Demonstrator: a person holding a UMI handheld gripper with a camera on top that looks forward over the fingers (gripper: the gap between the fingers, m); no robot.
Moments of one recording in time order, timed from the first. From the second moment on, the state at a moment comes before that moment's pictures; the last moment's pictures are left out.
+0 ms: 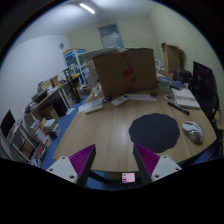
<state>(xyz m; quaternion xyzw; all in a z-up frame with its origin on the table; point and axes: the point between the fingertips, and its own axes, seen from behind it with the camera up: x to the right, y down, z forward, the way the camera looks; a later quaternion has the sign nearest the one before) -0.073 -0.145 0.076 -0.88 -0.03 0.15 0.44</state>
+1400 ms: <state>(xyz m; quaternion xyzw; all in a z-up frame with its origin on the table) 0.250 -0.029 -0.004 -0.87 0.10 -0.06 0.48</state>
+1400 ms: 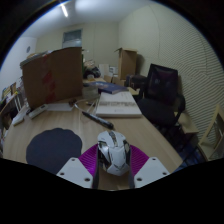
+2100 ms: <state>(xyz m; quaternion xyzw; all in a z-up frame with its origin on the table) 0.063 -0.013 -0.006 -0.87 0.01 -0.05 0.49</state>
